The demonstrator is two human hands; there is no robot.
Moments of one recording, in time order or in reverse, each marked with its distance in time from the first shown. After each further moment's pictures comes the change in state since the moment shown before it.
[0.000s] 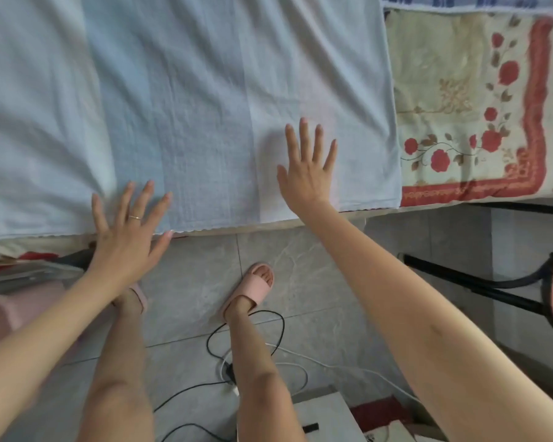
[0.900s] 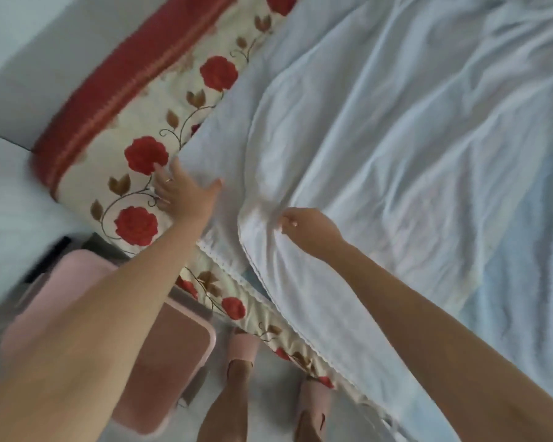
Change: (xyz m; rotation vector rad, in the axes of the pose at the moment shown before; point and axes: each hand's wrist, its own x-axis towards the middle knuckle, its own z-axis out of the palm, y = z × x) left_hand -0.088 -0.526 -0.040 -0.902 0.413 -1.512; right_hand 0.049 -0.638 -0.108 0.163 -0.405 -0.774
